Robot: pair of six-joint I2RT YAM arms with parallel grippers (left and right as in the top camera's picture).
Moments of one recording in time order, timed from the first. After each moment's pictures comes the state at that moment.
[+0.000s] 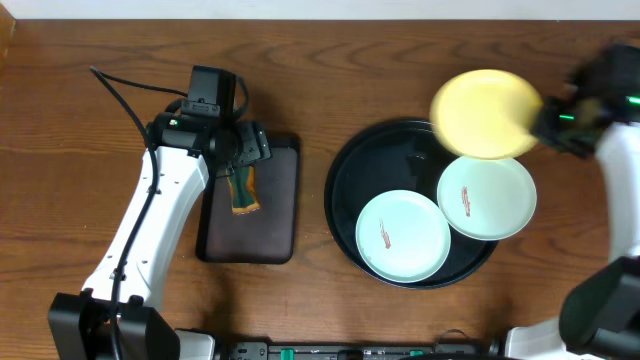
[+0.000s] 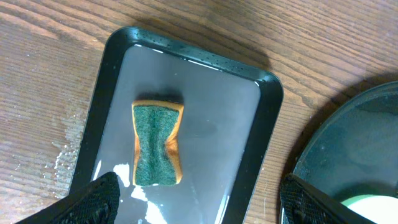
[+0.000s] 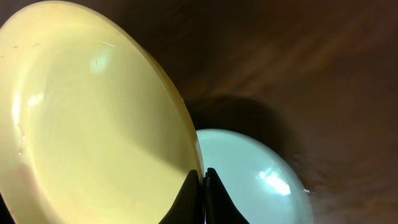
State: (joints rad) left arm -0.16 1.54 1.30 -0.93 0.03 -0.43; right arm -0.24 1.67 1.47 -0.95 -0.17 0.27
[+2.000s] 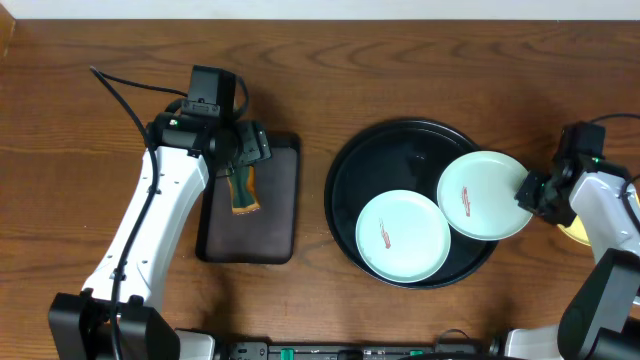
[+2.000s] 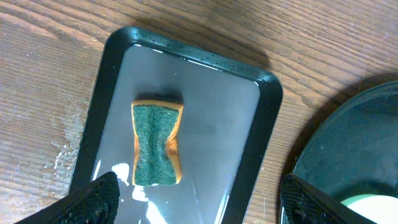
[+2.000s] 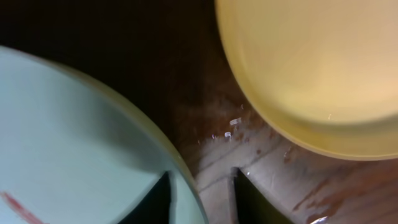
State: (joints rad) left arm -0.16 1.54 1.30 -0.93 0.03 -0.43; right arm -0.29 1.62 0.97 -0.74 0.08 0.29
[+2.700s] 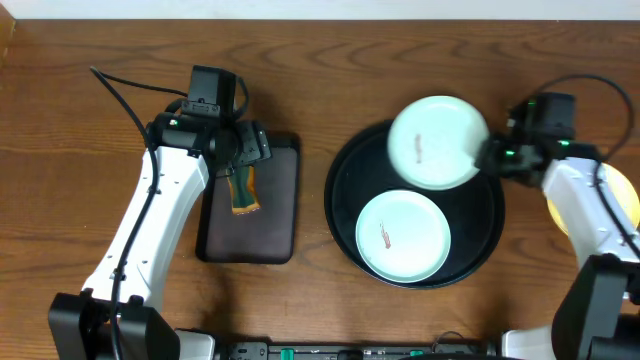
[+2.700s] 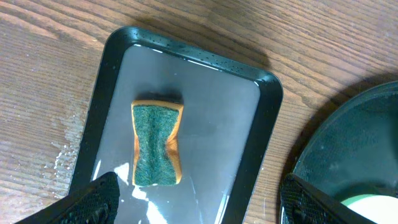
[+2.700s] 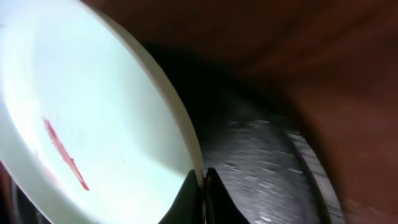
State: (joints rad) left arm -0.16 1.54 1.30 -0.93 0.03 -0.43; right arm -0.09 1.62 1.06 -0.58 -0.24 0.31
